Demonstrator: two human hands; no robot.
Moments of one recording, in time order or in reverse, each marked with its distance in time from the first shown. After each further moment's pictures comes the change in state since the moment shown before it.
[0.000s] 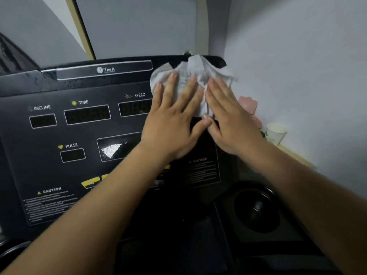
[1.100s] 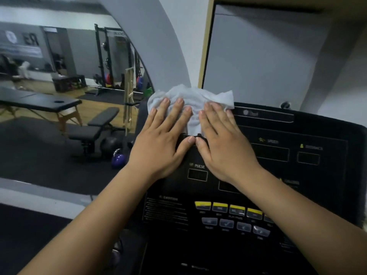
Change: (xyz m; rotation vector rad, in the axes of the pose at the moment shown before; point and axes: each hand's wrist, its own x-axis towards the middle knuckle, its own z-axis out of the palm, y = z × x) left_hand -0.132 -0.215 -0.045 0.008 0.093 -0.354; right_hand 0.130 -0.223 0.046 -0.060 -0.080 -0.276
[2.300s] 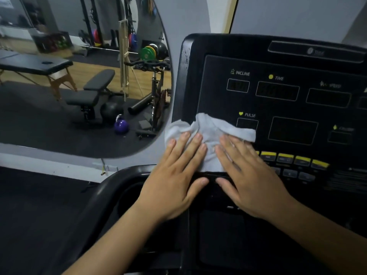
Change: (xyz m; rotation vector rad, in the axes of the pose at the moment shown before) left_hand -0.172 -0.029 0.034 -0.212 -0.179 0.176; right_hand -0.120 -0.091 0.056 -0.037 -0.156 -0.156
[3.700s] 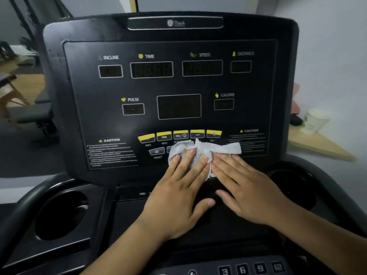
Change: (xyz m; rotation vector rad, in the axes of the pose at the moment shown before) left_hand 0.053 0.176 0.053 0.024 -0.296 0.211; right_hand -0.181 0.096 0.001 0.041 -0.088 0.098
